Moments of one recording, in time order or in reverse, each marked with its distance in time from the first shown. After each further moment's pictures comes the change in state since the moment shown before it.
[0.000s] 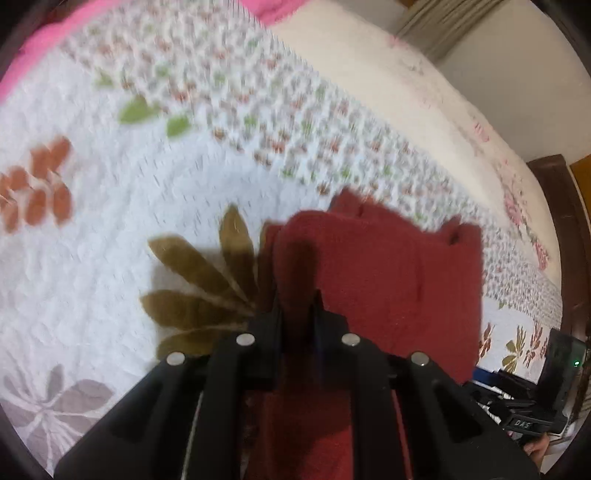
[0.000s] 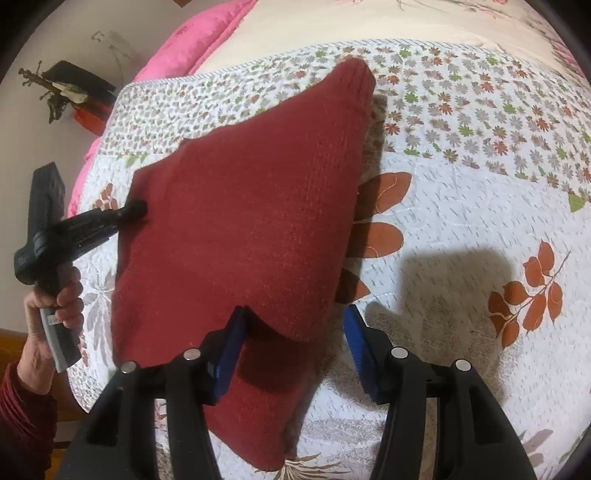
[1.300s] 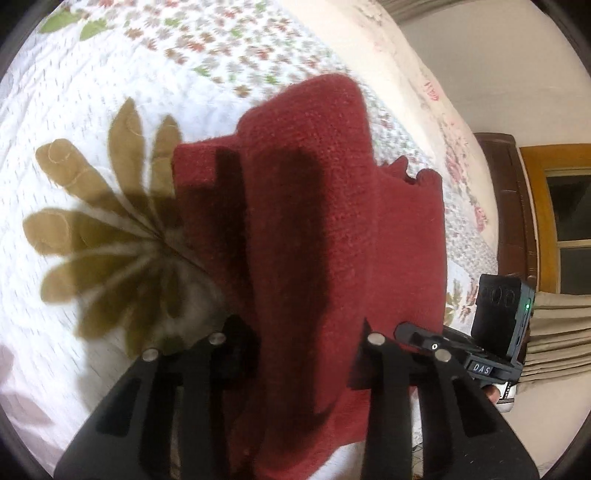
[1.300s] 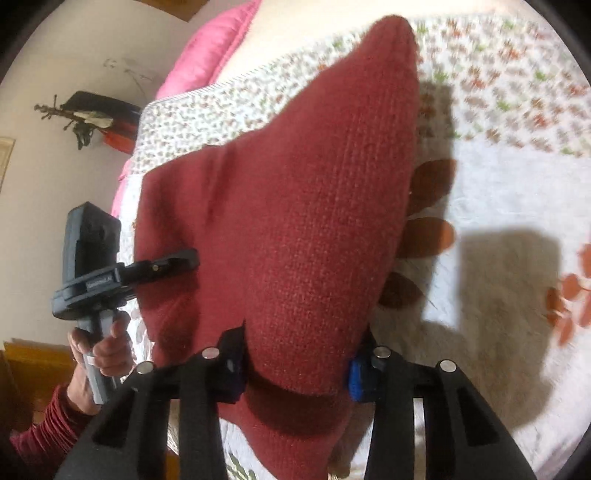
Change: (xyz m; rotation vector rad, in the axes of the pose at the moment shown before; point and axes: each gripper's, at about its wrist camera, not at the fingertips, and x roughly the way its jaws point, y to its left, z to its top) left arm 0.027 -0.042 -0.030 -0.025 0.217 -0.324; right arm 0.004 0.002 -0.004 0.066 0.000 0.219
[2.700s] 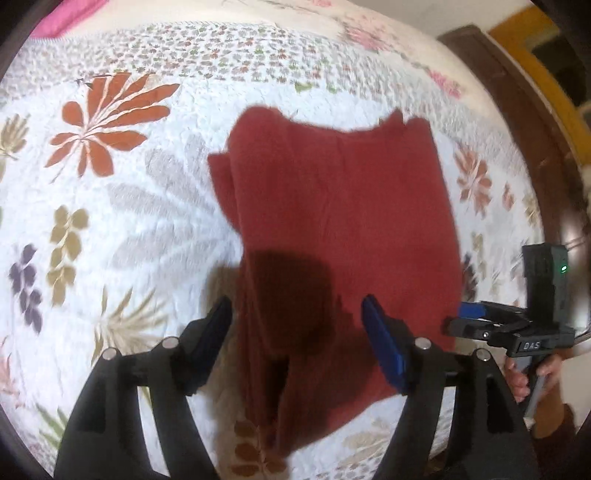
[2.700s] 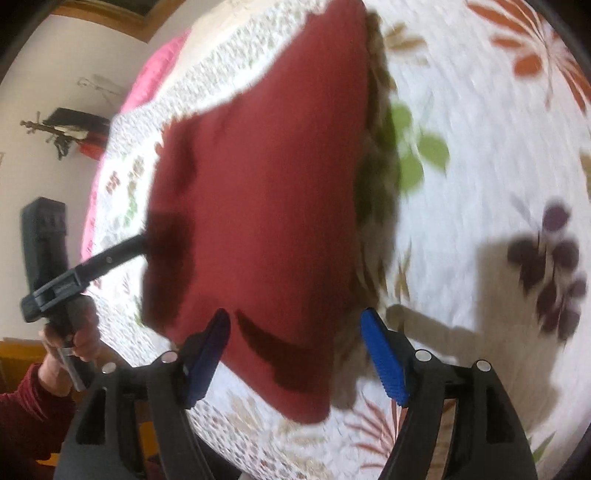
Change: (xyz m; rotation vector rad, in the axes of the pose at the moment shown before) left arm 0.165 -0.258 -0.218 0.315 -0.029 0.310; right arm -0.200 -0.225 -0.216 0.105 0.014 -0.101
